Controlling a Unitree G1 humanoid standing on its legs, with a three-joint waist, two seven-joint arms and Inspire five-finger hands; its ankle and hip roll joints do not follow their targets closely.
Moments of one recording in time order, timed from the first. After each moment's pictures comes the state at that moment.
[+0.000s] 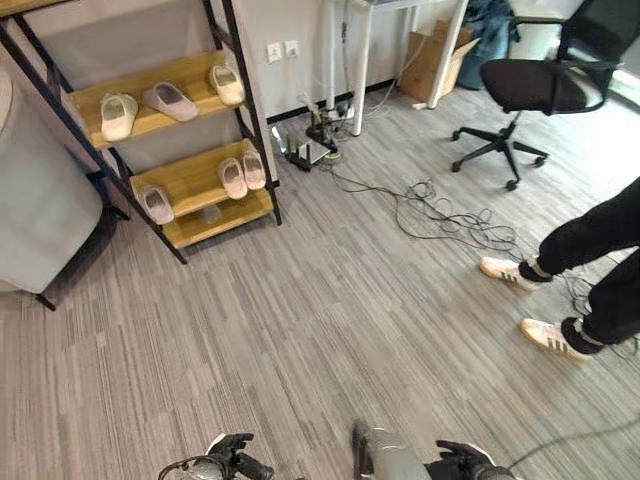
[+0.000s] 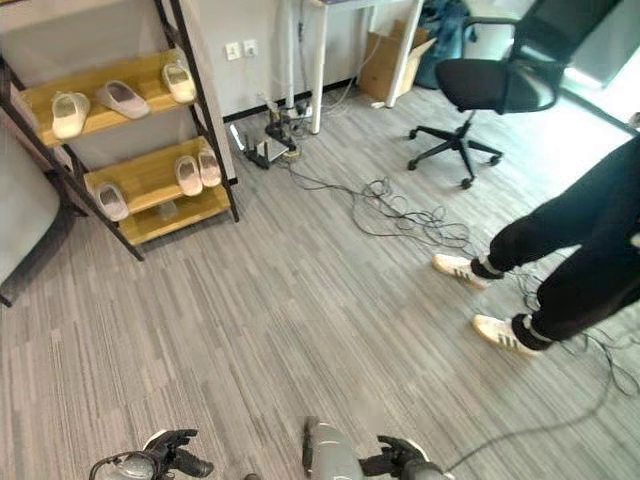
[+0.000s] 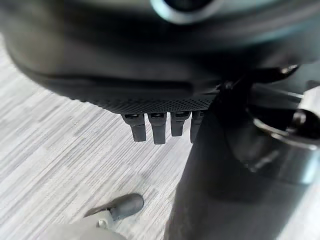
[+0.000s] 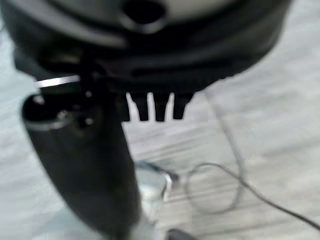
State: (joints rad) left arm -0.15 0.24 -0.27 1.38 -0.05 -0.08 -0.02; right arm -0.04 -0.32 0.27 1.17 0.17 -0.06 0.08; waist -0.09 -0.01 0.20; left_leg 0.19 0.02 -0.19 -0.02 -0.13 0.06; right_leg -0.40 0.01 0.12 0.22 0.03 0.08
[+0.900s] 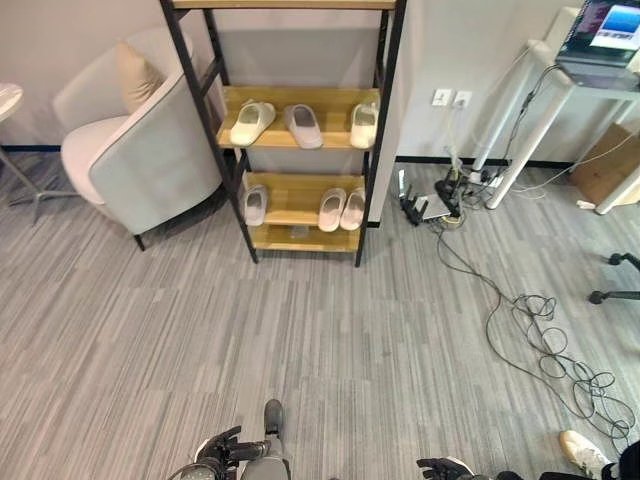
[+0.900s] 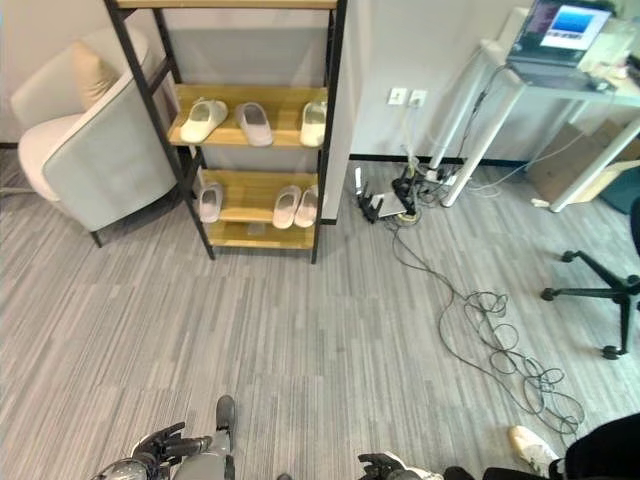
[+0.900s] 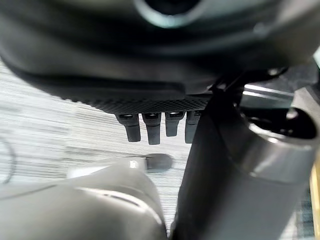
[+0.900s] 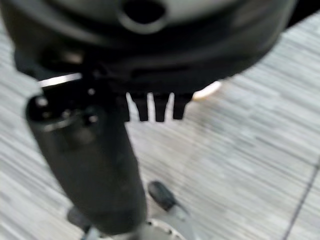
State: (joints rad) left arm -0.10 0.21 -0.07 1.37 -0.29 -0.11 -0.03; right arm -0.05 -0.29 0.38 1.29 0.02 -0.06 0.08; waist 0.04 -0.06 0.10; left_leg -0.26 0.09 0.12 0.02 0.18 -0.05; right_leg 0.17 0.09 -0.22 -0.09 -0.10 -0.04
